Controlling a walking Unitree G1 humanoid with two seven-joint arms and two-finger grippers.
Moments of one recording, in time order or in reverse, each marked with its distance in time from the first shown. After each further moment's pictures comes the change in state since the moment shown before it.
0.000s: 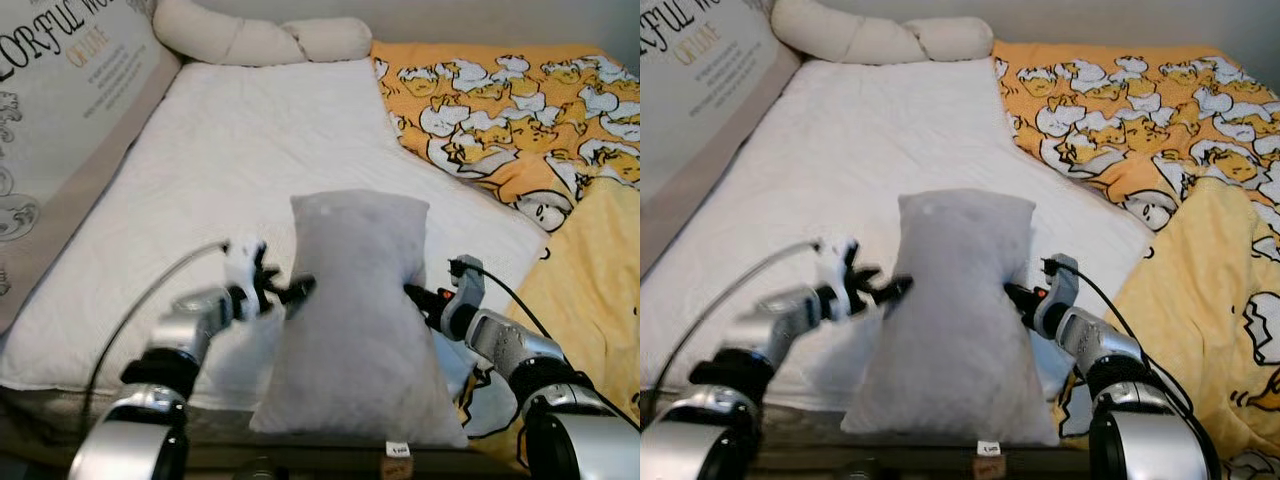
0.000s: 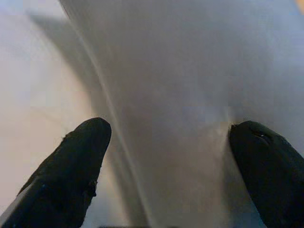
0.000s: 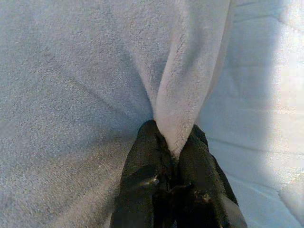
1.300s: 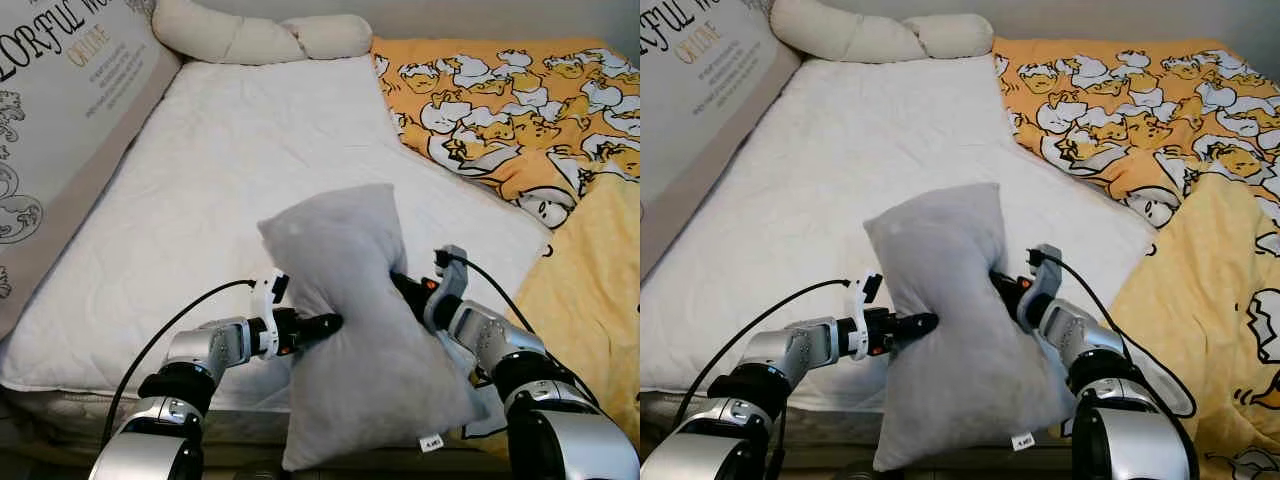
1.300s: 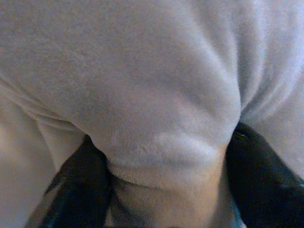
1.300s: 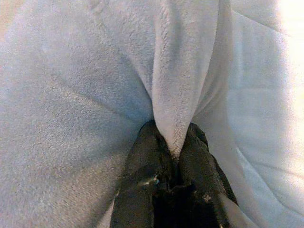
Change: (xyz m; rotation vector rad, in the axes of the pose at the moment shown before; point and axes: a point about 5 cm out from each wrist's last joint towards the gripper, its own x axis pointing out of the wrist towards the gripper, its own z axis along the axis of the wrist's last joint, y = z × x) left arm 0.010 -0.030 -0.033 -0.278 0.124 -0.226; right arm 0.015 0.033 0.003 0.005 -0.038 0.149
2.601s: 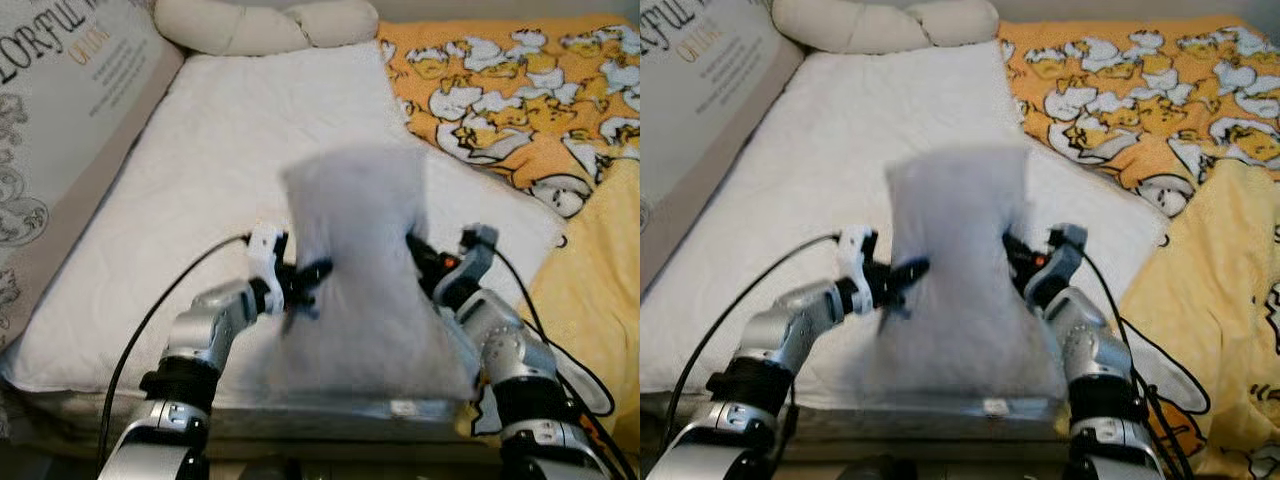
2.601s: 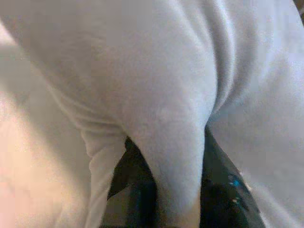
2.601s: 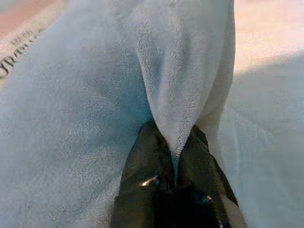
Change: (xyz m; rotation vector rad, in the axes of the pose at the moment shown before) left arm -0.007 -0.027 0.060 0.303 -0.288 0.105; right arm -0.021 0.022 0.034 -0.066 -0.346 0.011
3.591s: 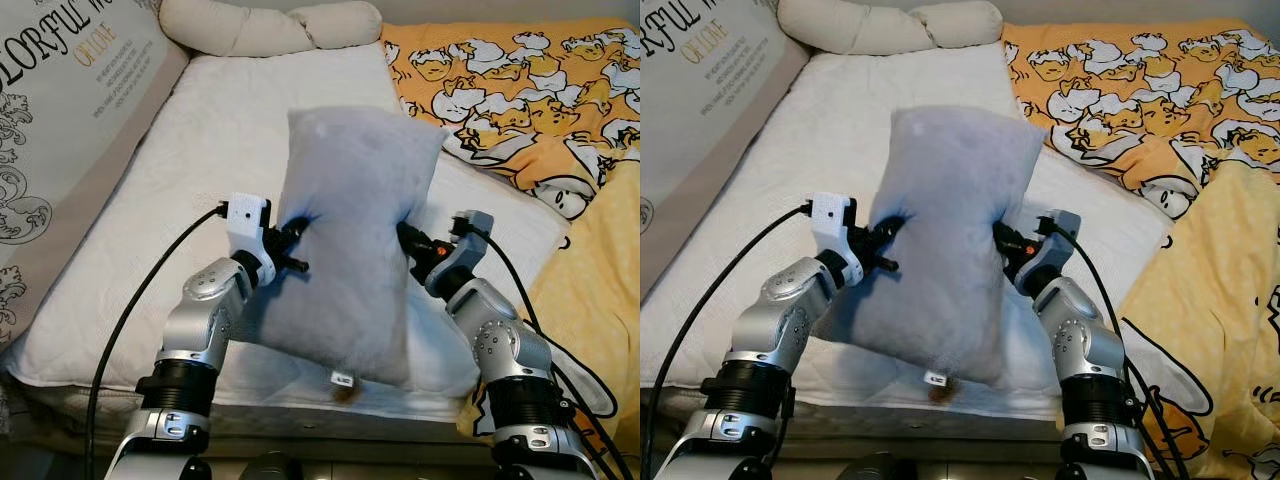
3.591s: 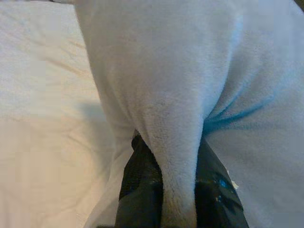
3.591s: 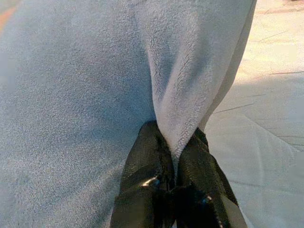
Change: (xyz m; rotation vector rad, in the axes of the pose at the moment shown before) left arm -0.011 0.001 0.034 0.189 -0.205 0.235; right arm 0.005 0.020 0.007 -0.061 -0.006 -0.008
